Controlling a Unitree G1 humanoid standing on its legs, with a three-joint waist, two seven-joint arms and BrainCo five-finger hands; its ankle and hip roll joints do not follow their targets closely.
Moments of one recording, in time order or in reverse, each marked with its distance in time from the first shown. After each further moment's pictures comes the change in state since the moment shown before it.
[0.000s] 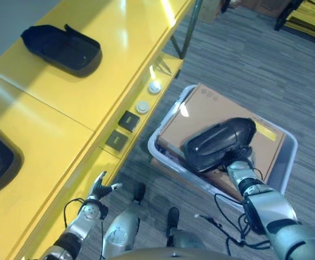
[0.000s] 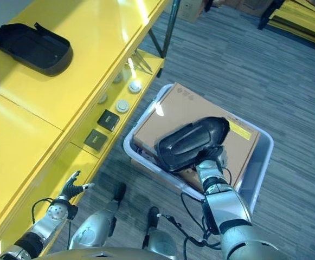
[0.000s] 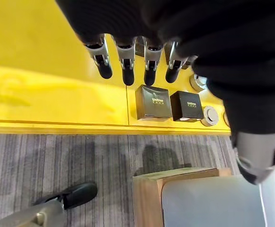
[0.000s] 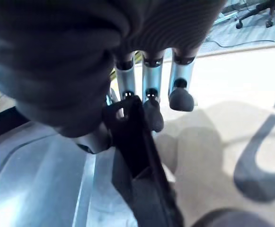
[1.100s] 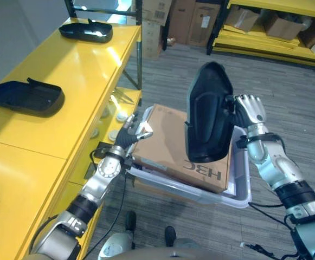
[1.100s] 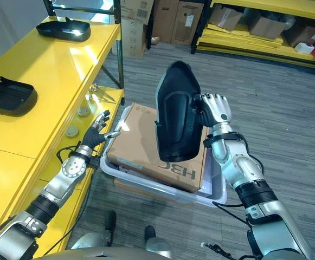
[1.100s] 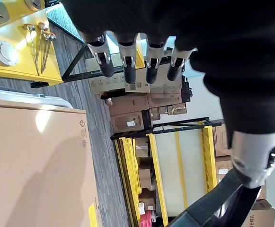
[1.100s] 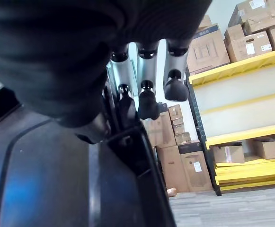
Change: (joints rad) left arm -0.285 -0.041 -0.043 -0.421 -0.193 -0.061 -0.089; right arm 0.259 -0.358 0.109 -1.012 -0.692 -0.078 0.154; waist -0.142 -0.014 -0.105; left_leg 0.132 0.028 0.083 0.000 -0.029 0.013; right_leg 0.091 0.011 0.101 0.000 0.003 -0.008
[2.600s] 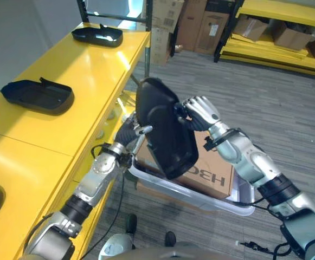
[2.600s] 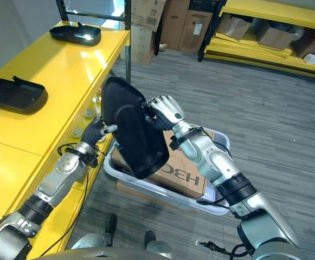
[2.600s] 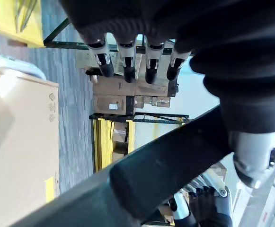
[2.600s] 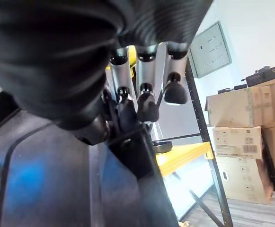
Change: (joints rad) left arm 0.013 0.096 0.006 -0.177 -0.203 0.012 -0.154; right arm -0.090 0.045 0.211 -0.240 -0.019 -0.118 0.190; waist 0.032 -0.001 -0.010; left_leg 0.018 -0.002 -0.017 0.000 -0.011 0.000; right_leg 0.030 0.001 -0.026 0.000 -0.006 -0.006
